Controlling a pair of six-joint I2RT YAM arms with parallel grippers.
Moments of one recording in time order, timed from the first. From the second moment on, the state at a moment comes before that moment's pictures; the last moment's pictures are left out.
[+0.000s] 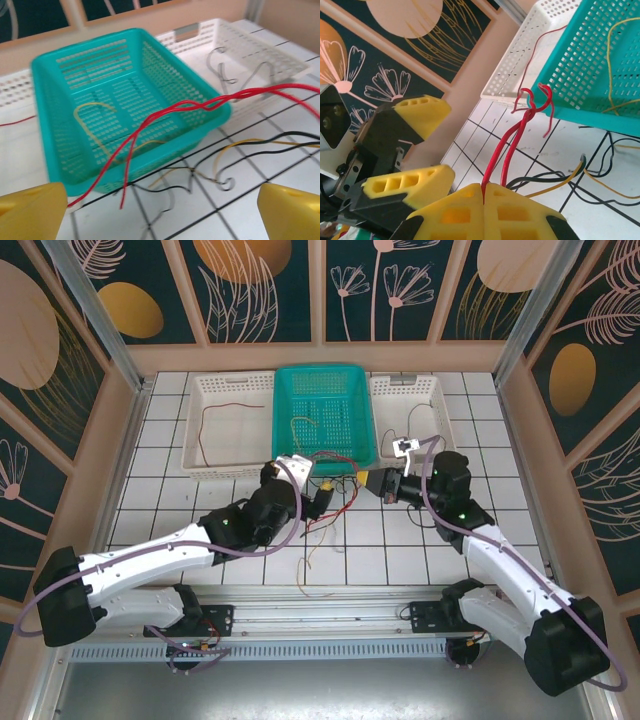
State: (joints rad) left arm -1.07 1.16 0.81 -0.07 -0.51 -0.25; right arm 0.39 0.94 0.54 0.19 -0.77 0.69
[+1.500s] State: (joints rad) left arm -1.07 1.16 0.61 0.25 -0.01 -0.41; right arm 0.43 0.85 0.53 0.18 -0.63 0.70
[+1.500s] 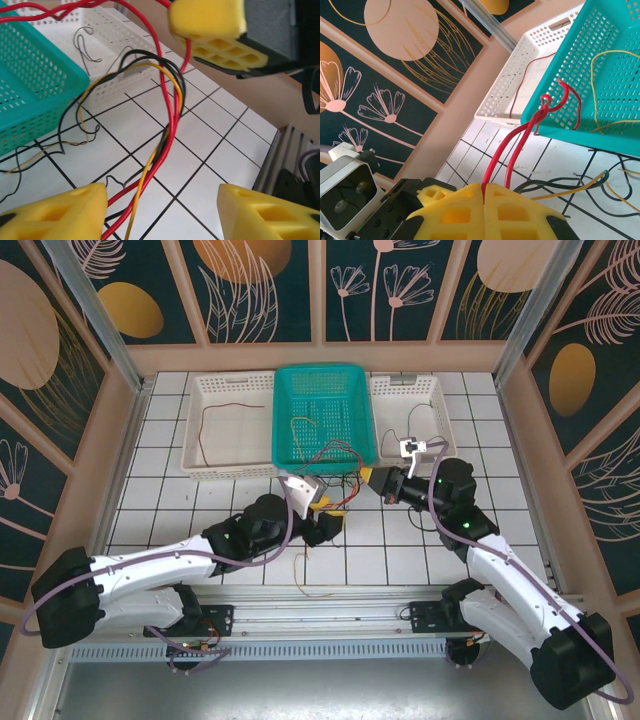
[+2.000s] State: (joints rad) left arm -1.07 1.21 0.61 0.27 0.10 -0.42; right arm 0.43 0.85 0.53 0.18 -0.63 0.70
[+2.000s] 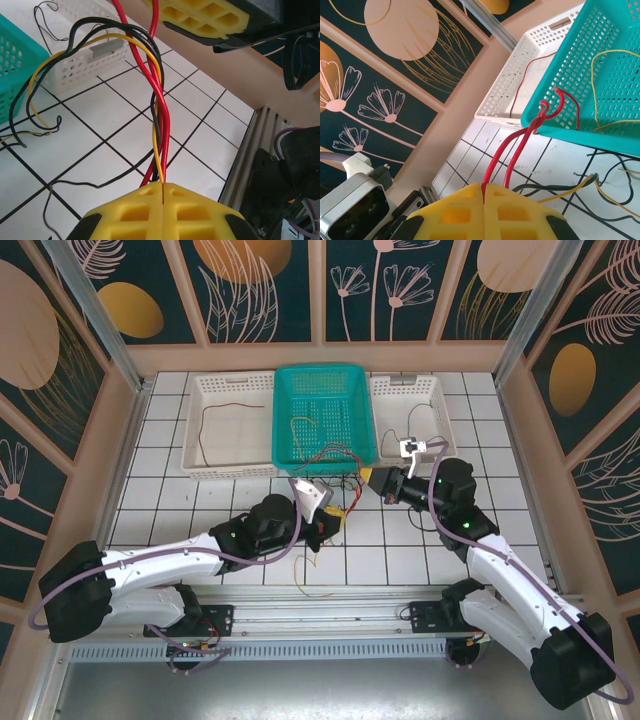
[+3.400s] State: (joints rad) left arm -0.94 0.77 0.48 -0.08 -0.53 -0.58; right arm 0.11 0.54 0.54 -0.33 -0.52 0.64
